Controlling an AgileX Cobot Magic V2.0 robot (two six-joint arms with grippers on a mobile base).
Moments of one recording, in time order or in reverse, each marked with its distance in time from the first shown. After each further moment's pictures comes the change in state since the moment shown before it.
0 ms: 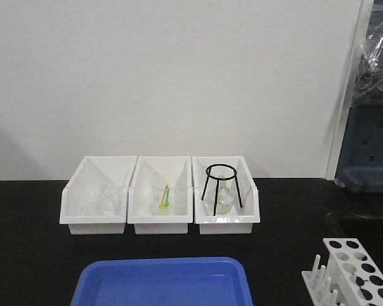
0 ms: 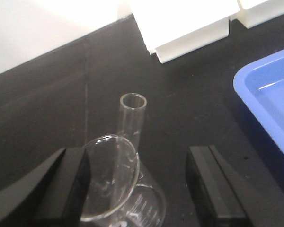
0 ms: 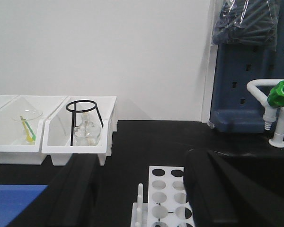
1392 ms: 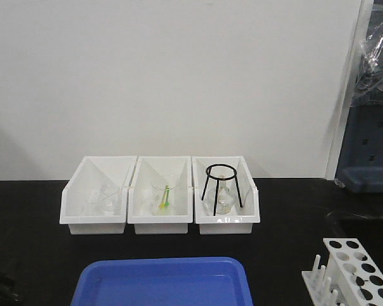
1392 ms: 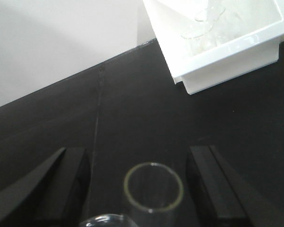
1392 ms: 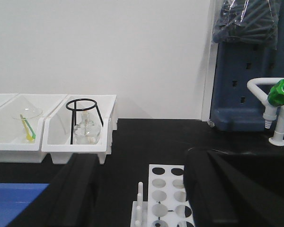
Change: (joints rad) left arm 0.007 0.474 -0.116 -0.105 -0.492 0.112; right arm 0.000 0.000 0.000 0.000 0.007 0.000
